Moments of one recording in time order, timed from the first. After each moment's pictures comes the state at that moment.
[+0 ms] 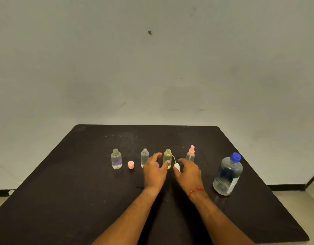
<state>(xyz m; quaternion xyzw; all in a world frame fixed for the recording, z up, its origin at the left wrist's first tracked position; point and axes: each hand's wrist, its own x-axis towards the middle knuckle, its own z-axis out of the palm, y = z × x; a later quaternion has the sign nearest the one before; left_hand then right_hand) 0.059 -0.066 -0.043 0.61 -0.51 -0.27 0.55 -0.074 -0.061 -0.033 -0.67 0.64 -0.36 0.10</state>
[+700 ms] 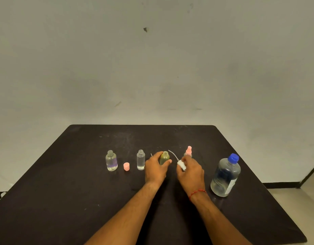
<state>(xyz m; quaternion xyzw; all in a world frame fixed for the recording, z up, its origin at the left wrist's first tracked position) 0.048 -0.088 -0.040 0.60 -0.55 -0.30 0.50 -0.087 -0.061 -0.028 -0.64 0.64 -0.42 0.08</state>
